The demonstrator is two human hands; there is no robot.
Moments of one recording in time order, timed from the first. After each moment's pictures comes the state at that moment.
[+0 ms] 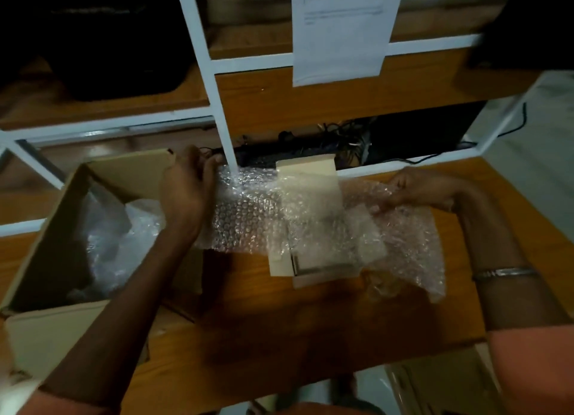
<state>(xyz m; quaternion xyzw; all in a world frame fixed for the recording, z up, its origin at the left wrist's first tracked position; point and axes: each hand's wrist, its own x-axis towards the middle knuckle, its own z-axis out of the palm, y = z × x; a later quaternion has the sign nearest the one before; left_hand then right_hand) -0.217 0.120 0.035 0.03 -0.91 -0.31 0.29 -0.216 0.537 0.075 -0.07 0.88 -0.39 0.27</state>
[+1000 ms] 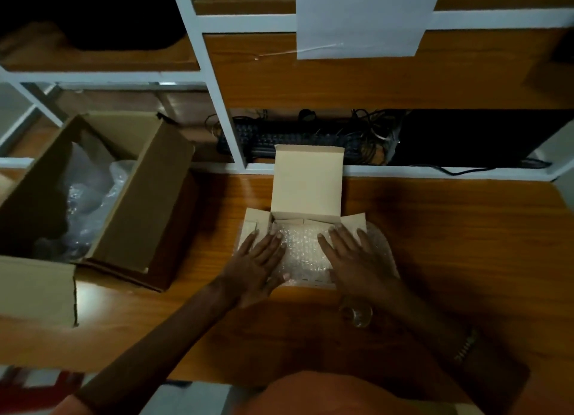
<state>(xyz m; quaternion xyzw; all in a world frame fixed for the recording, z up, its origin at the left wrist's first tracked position) -0.153 0.252 -0.144 -0.21 -0.96 0.05 -0.16 -0.213 0.521 -0.136 -0.32 0.94 0.04 0.15</state>
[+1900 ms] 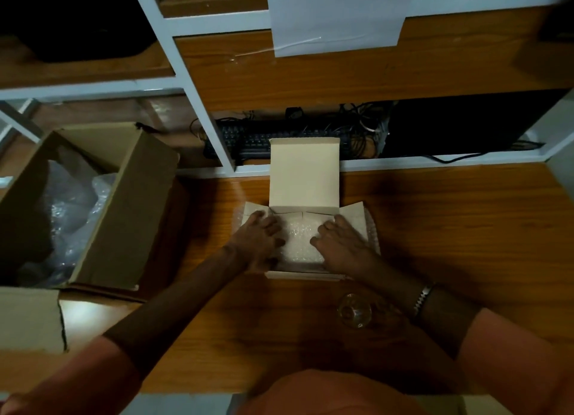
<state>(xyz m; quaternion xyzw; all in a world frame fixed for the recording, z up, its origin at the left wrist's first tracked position) -0.239 0.255 -0.134 -0.30 -0.92 0.17 -0.18 -0.259 0.494 -0.133 -0.38 0.91 0.14 0.13</state>
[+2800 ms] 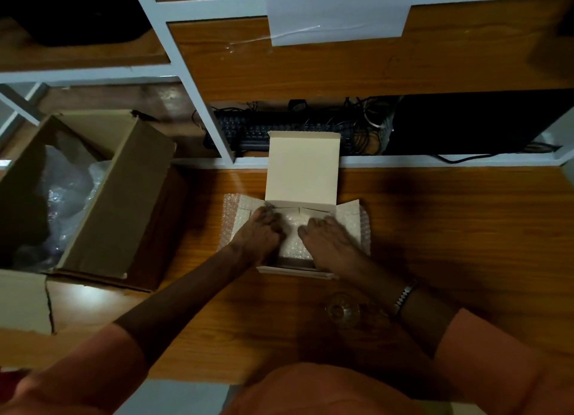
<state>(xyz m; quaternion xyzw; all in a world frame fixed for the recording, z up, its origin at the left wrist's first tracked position) -0.237 0.286 -0.143 -0.25 -0.94 0.17 -0.15 -0.264 0.483 -0.146 -0.38 0.91 0.14 0.12</state>
